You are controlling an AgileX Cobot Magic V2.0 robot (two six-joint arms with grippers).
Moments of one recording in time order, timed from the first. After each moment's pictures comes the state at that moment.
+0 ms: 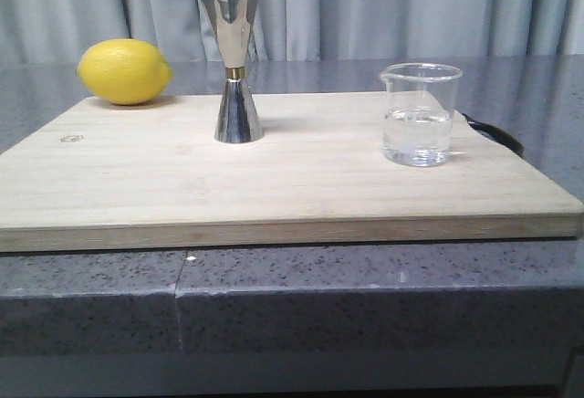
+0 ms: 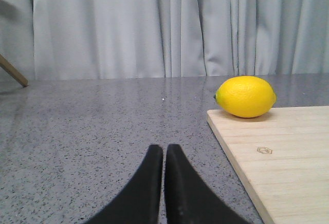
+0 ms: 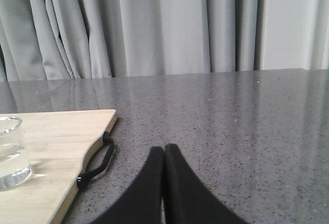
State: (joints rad) left arm -0.09 0.00 0.00 0.01 0.01 -0.03; right arm 0.02 -0.01 0.01 -0.03 -0.01 0.07
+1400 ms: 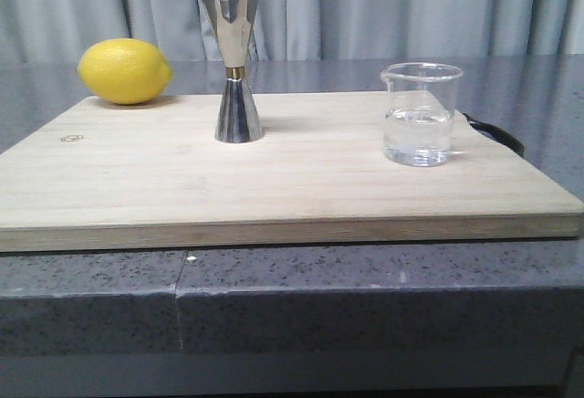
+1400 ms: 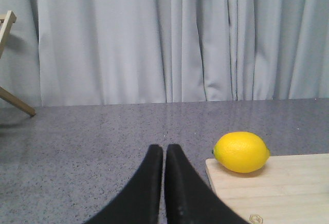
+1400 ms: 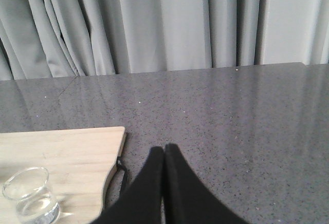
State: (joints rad) left arm -0.09 0.27 -0.49 0.01 0.27 -0.03; right arm 0.02 0.27 -0.50 0.04 0.37 0.03
